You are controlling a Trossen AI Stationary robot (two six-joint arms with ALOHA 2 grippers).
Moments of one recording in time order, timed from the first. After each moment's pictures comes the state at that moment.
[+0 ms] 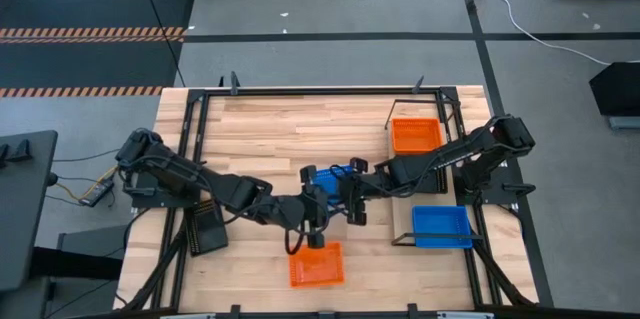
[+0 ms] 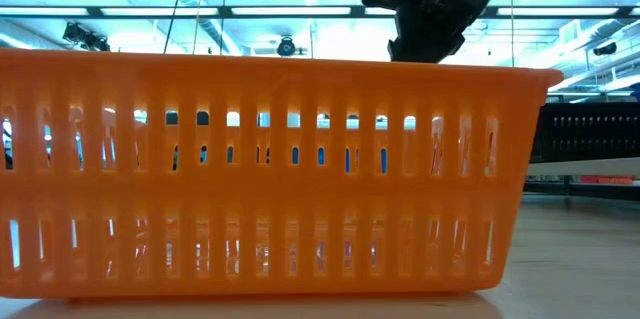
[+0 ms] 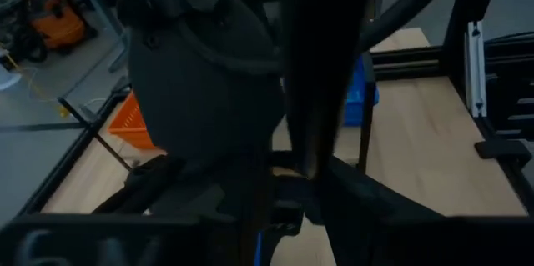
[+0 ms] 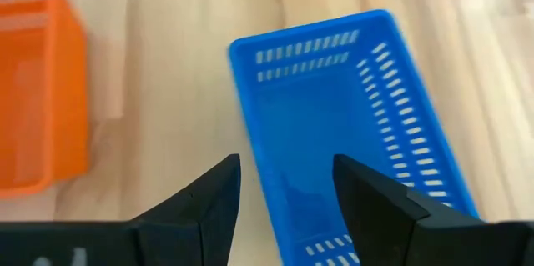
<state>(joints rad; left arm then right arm) -0.40 1.67 1.43 -0.19 -0.56 -0.06 0.23 1.64 1.11 -0.45 0.22 0.25</state>
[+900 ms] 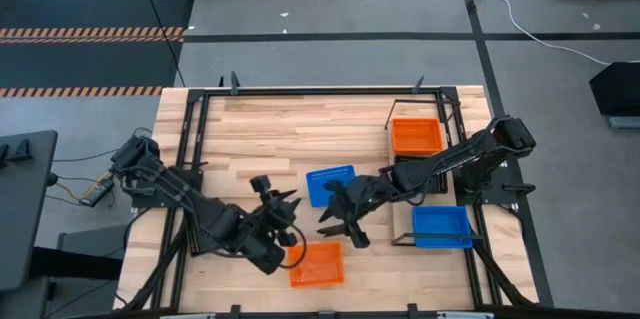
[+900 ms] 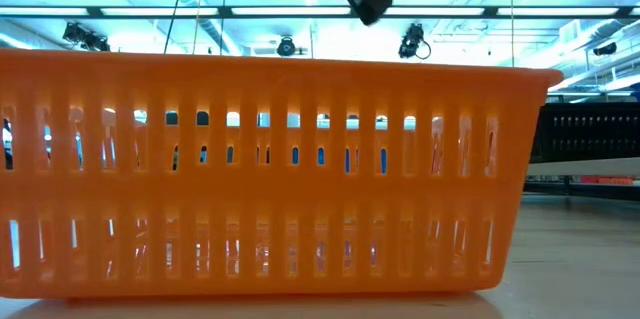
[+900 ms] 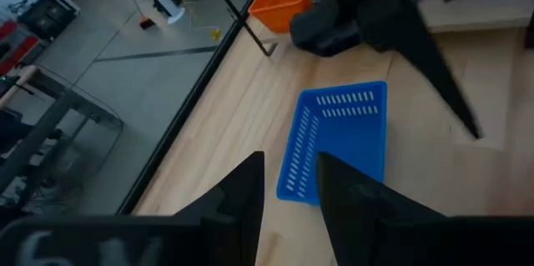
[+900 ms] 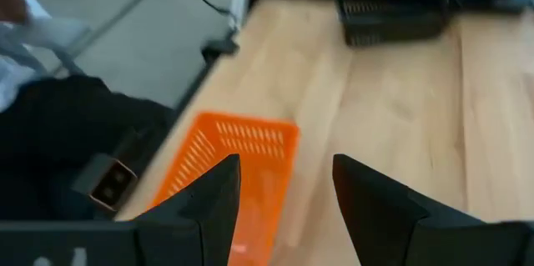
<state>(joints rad) -0.60 1.67 1.43 -0.89 -1.08 -0.57 0.29 1.64 1.11 -0.02 -0.15 0.08</state>
